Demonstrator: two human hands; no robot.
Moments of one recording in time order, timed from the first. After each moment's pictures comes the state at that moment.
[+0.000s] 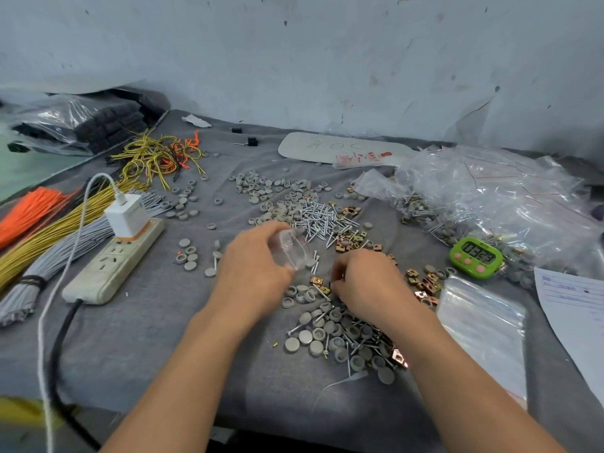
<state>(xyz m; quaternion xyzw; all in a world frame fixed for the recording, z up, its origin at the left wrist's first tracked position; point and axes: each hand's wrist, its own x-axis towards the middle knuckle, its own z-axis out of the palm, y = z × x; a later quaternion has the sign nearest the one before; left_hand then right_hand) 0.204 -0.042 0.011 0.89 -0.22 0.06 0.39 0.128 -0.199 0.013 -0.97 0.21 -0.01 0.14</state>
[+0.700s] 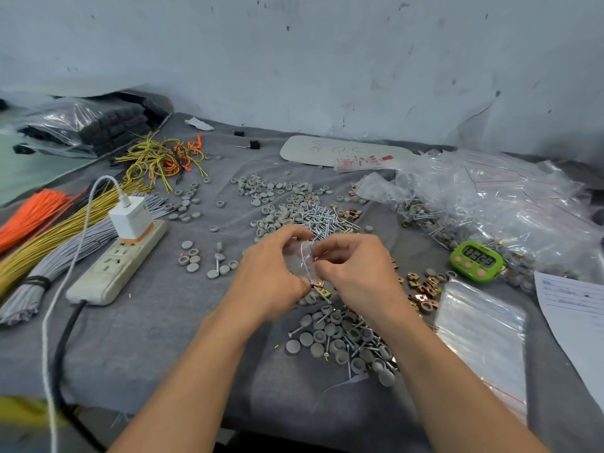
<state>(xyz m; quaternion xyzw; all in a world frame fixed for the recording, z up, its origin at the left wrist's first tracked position) 0.202 -0.047 0.008 0.85 -0.28 -0.02 0.44 0.128 -0.183 0.017 -0.82 0.15 -0.18 0.52</state>
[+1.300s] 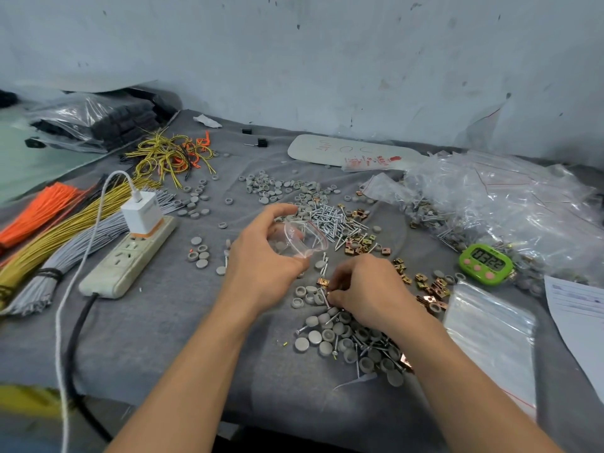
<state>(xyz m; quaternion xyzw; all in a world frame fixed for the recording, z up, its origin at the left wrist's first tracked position) 0.211 -0.036 0.006 0.77 -0.23 0.02 0.59 0.130 -0.192 0.009 -0.95 0.21 -0.01 0.21</state>
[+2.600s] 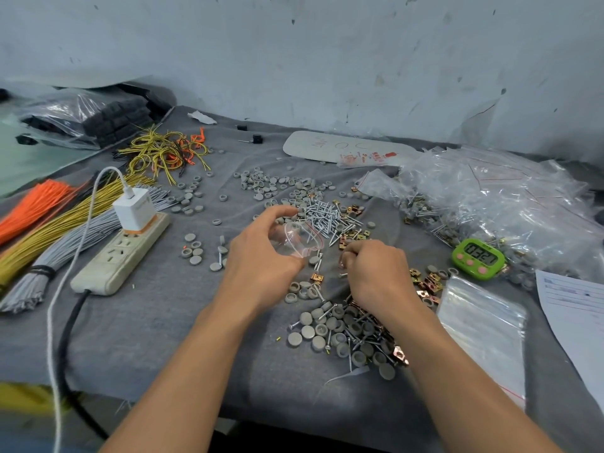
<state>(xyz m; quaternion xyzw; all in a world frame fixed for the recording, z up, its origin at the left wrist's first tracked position) 0.205 -0.041 0.007 0.82 -0.24 0.02 0.52 0.133 -0.206 0.007 -0.95 0.26 -0.09 0.17</state>
